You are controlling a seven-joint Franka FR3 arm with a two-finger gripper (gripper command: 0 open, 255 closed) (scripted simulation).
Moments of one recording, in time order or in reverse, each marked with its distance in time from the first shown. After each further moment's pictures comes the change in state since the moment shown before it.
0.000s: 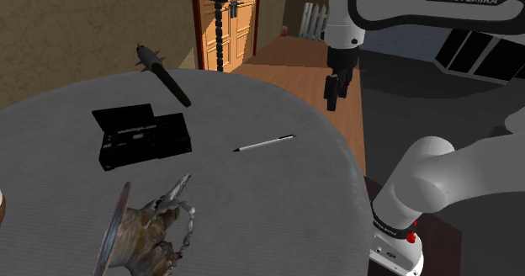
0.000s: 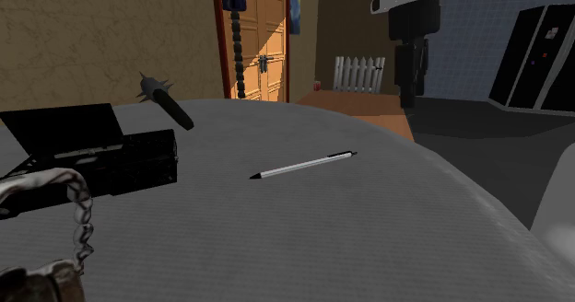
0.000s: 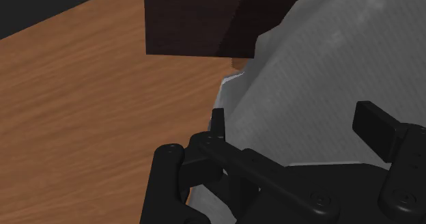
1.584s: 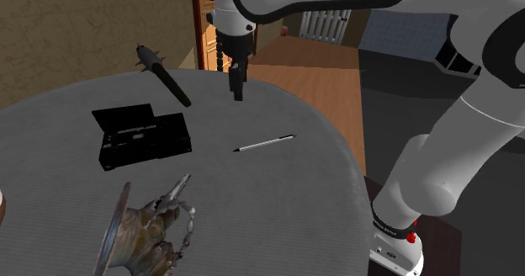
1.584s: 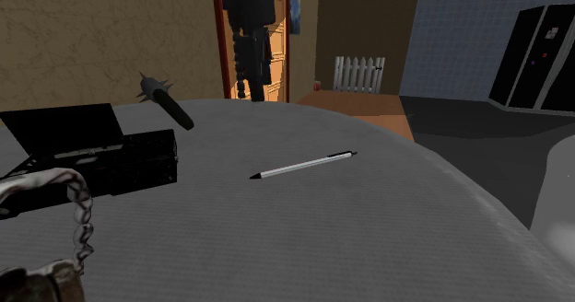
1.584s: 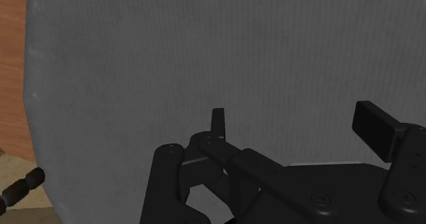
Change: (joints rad) arm 0.166 0.652 0.216 0.578 -0.100 0.220 -0.156
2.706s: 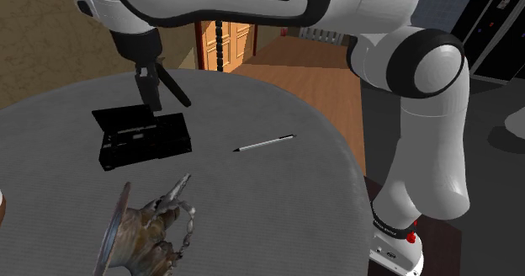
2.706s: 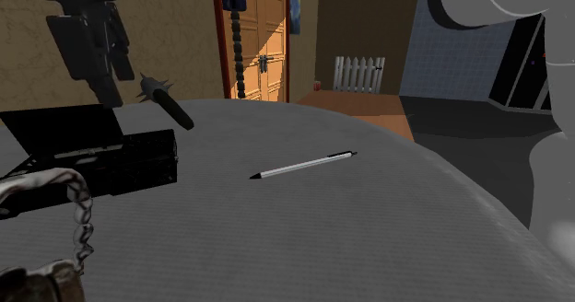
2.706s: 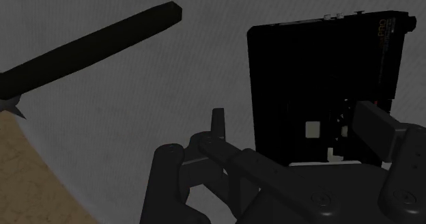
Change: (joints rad) arm 0.261 0.526 0.145 0.687 -0.277 -0.113 -0.093
